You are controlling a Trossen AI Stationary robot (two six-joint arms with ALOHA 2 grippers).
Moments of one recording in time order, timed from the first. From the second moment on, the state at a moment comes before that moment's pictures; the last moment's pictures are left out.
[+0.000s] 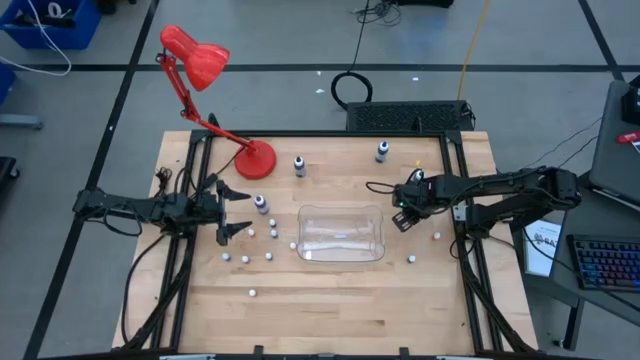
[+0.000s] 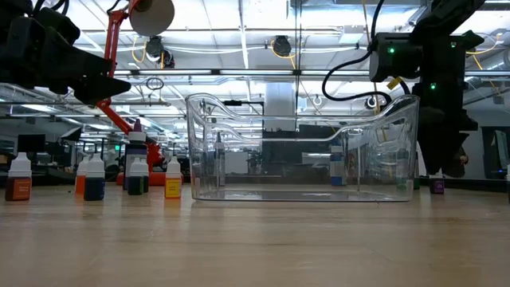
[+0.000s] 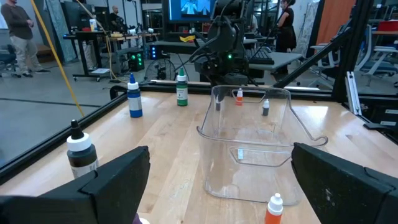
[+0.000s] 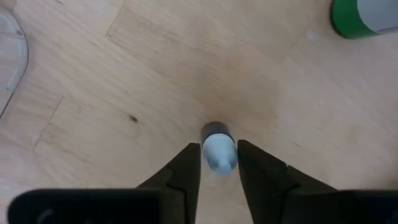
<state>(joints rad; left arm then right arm) -0.15 0.11 0.02 0.06 -0.26 -0.03 -0.16 1.23 0.63 -0.89 0.10 0.80</state>
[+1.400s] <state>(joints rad) -0.15 0.11 0.02 0.06 -0.26 -0.03 0.01 1.22 1.16 -1.13 0.34 0.73</state>
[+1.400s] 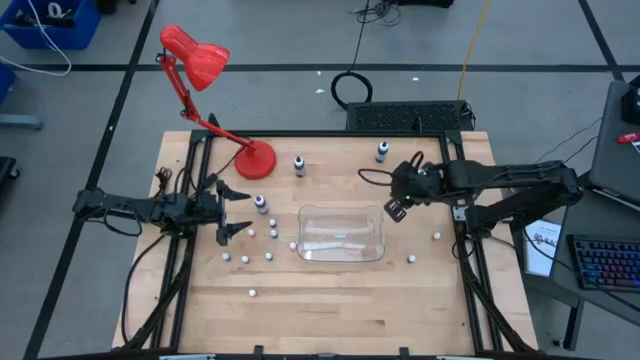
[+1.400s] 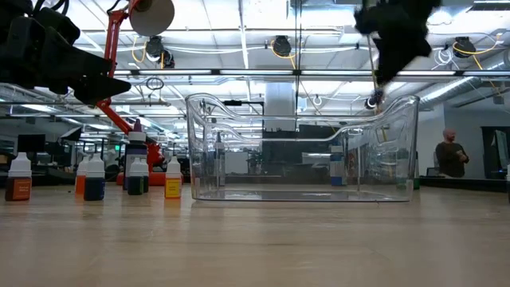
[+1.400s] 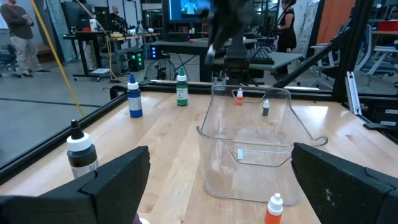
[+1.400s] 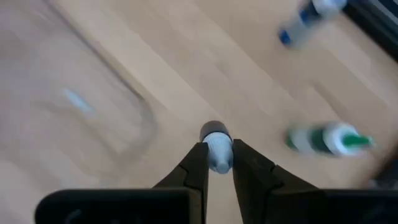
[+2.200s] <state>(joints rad) -0.15 0.11 0.02 0.06 -0.26 -0.03 0.11 1.93 1.88 -1.24 0.07 0.42</state>
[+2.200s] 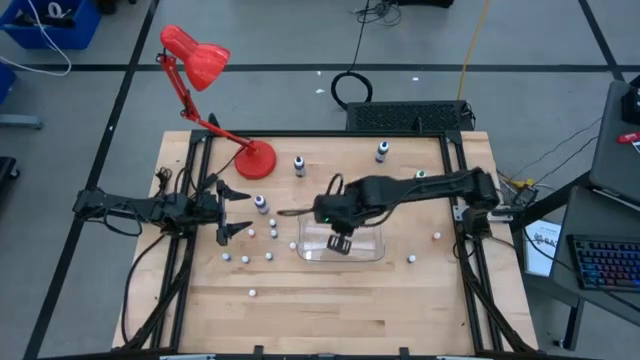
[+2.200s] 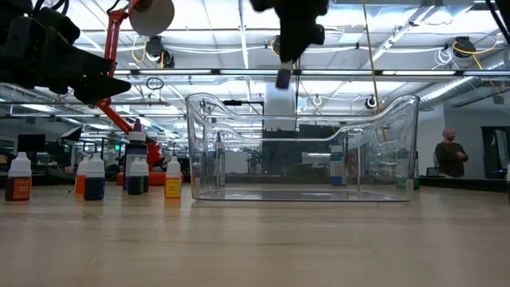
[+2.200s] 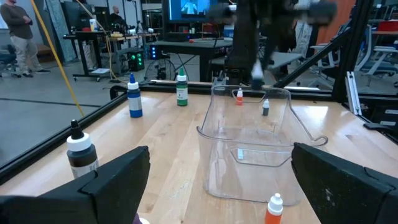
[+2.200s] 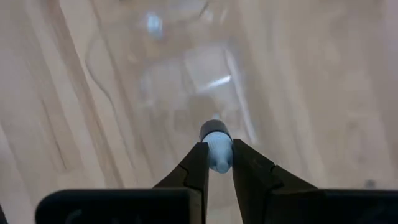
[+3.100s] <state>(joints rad) -0.15 0.11 0.02 0.06 -0.26 -0.03 0.17 2.05 1.57 -0.98 -0.01 0.41</state>
